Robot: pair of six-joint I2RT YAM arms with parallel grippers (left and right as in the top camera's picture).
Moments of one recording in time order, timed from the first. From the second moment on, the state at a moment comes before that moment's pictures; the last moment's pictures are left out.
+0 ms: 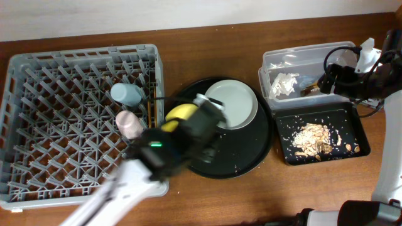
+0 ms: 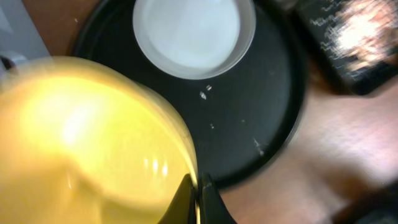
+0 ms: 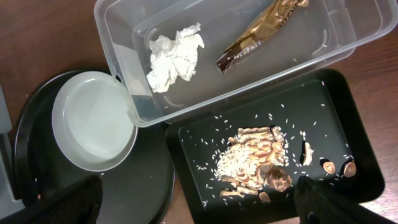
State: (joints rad) left arm -0.85 1.41 1.42 -1.04 -0.12 -0.33; right arm -0.38 1.53 1.66 -1.29 -0.23 0.02
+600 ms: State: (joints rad) left arm 0.24 1.30 1.12 -1.36 1.29 0.37; right arm -0.38 1.53 1.66 -1.28 -0.23 0.02
